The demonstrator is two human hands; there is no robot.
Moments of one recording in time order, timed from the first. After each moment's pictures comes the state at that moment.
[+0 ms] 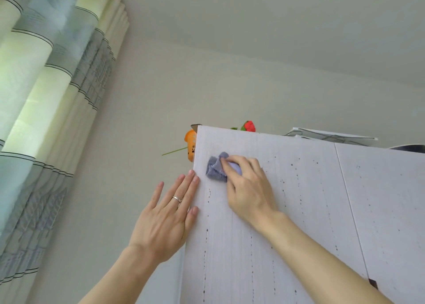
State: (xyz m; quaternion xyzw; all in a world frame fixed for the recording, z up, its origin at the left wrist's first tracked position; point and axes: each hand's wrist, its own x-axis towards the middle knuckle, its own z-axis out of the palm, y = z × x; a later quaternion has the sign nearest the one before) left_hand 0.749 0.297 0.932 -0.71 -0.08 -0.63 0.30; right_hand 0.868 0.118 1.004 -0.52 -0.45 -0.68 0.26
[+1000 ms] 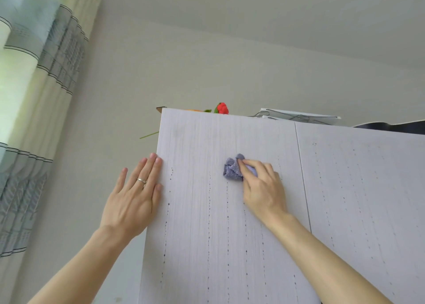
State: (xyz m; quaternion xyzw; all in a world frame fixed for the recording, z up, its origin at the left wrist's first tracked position) left_hand 0.754 0.274 0.919 -0.71 -0.16 -0.64 0.26; right_hand 0.945 0.025 0.951 -0.56 -0.37 -0.69 0.27
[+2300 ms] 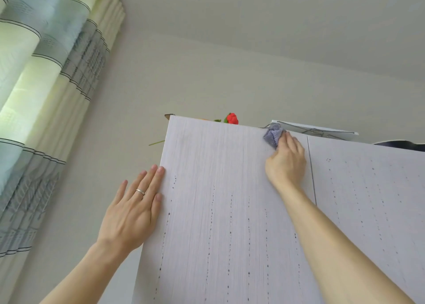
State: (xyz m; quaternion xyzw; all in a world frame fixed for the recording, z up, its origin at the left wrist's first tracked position) left_hand 0.756 0.267 0.909 -0.74 -0.20 -0.62 0.16; right_hand 0.968 0.011 1.054 -0.62 -0.24 -0.60 0.44
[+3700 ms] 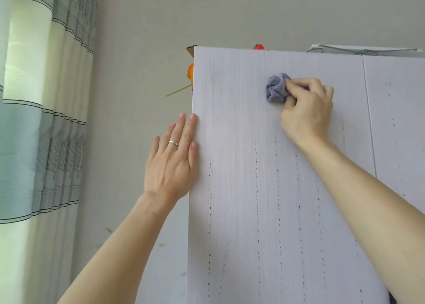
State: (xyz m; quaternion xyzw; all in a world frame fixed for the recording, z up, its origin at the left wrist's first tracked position) left_hand 0.752 0.266 0.899 -0.78 -0.14 -0.61 0.08; right_hand 0.913 0.062 1.000 -0.57 -0.30 -0.63 0.44
